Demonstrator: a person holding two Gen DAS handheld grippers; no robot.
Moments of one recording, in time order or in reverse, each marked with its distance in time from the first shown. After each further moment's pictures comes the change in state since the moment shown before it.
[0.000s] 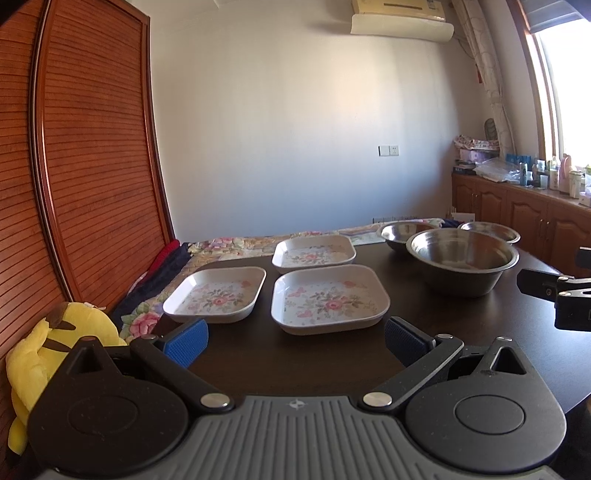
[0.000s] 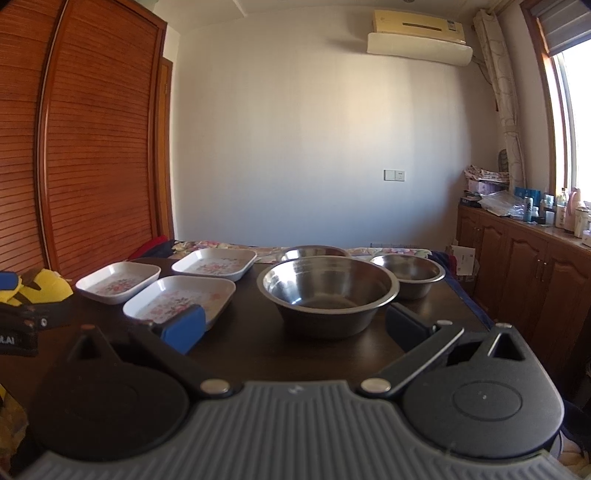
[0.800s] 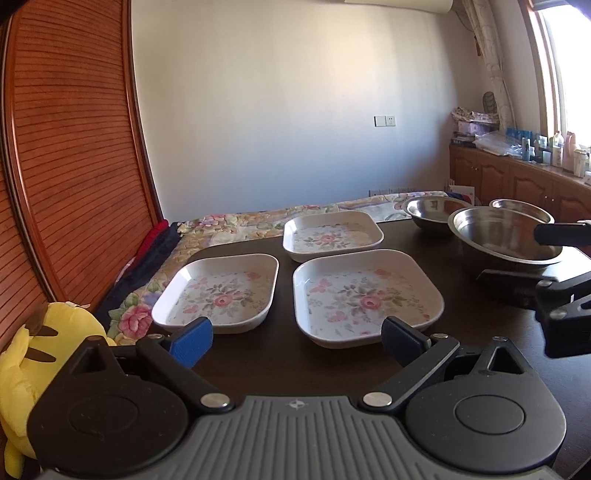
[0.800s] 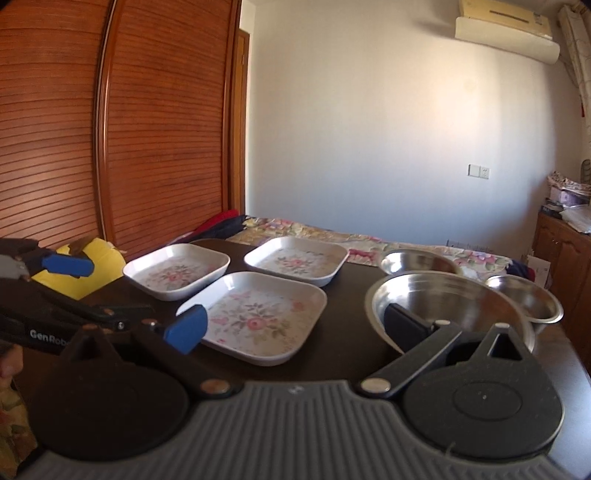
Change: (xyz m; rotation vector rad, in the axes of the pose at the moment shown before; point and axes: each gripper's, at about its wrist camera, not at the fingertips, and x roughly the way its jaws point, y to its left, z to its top) left arm 0.083 0.040 0.017 0.028 0.104 -0.045; right arm 0.073 0.054 0.020 -0.110 0.085 0.235
